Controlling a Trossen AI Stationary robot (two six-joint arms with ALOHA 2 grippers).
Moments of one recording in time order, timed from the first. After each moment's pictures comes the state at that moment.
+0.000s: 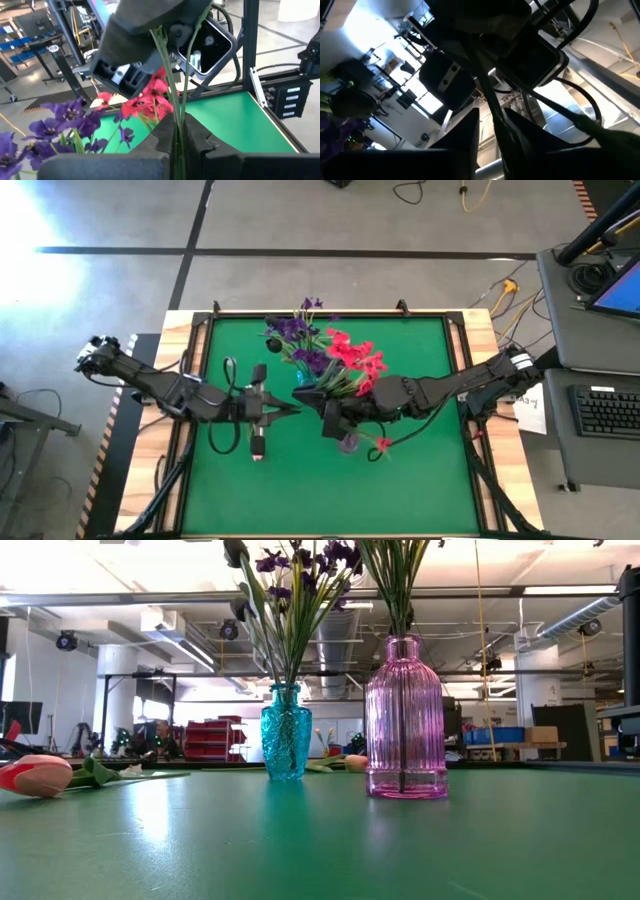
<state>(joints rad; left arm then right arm) -0.44 1.16 1.09 -0.10 -0.49 0.12 0.29 1.67 1.53 0.21 0.44 -2.43</state>
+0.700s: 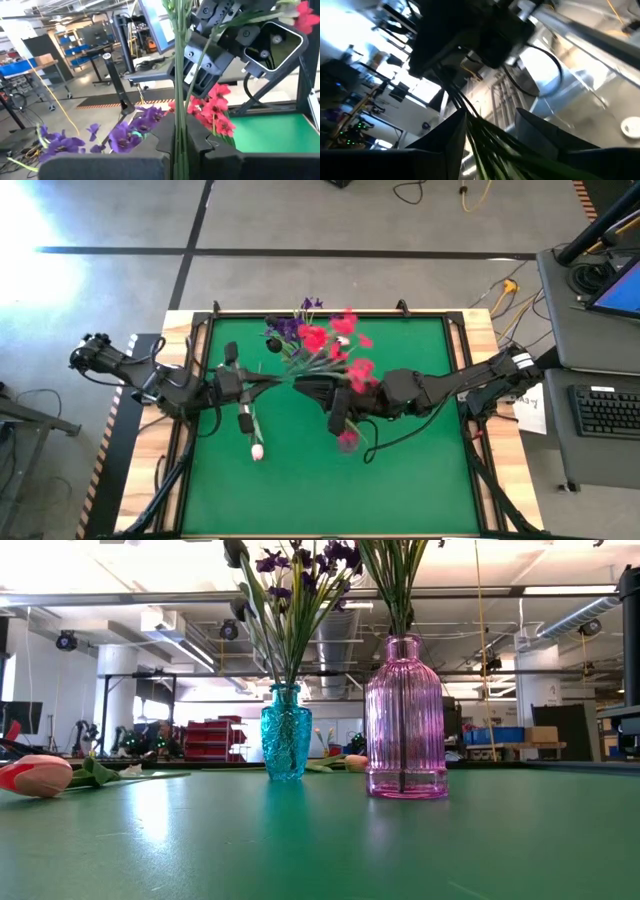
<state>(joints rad) -0.44 1.03 1.08 -0.13 -0.72 0.17 0.29 1.66 1.53 0.37 0.45 -2.36</state>
